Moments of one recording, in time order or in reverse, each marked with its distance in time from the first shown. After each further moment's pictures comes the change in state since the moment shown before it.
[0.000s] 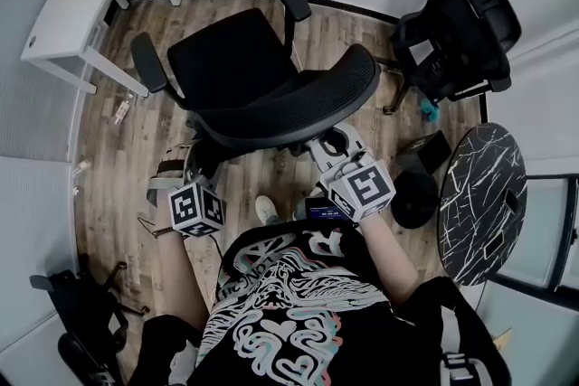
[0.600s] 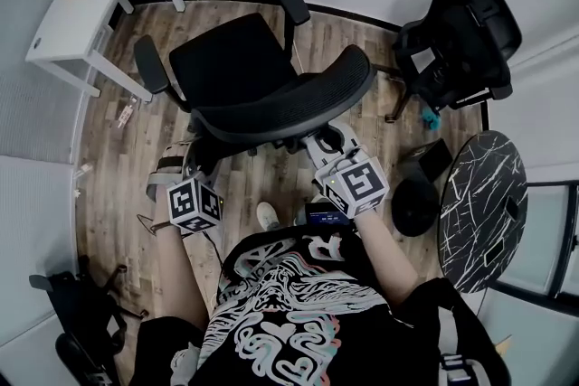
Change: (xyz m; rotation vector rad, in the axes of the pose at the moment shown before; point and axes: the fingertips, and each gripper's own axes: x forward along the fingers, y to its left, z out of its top) left arm 0.009 0.015 -0.007 0.008 -0.004 0.016; right arm 0.018 -0.006 0.001 -0.004 0.005 -0.004
